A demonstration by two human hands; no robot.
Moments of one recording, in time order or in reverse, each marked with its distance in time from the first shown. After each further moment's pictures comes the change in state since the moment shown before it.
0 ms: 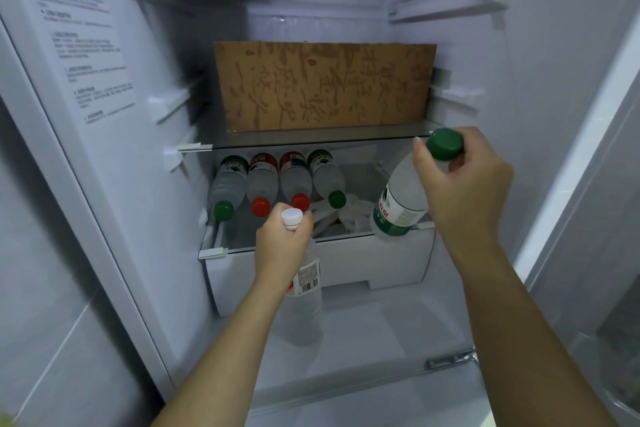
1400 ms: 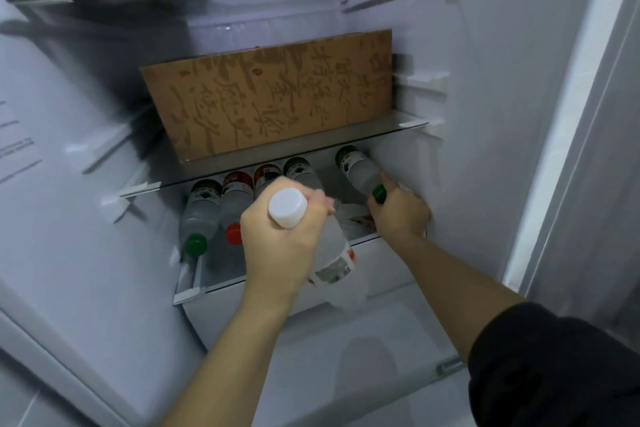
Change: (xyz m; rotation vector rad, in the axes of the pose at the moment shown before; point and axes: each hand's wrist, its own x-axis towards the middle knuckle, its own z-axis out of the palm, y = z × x) left_hand -0.019 0.097 -0.005 -0.325 -0.074 0.420; right_hand -0.029 0.139 0.096 -0.642 -0.481 0.391
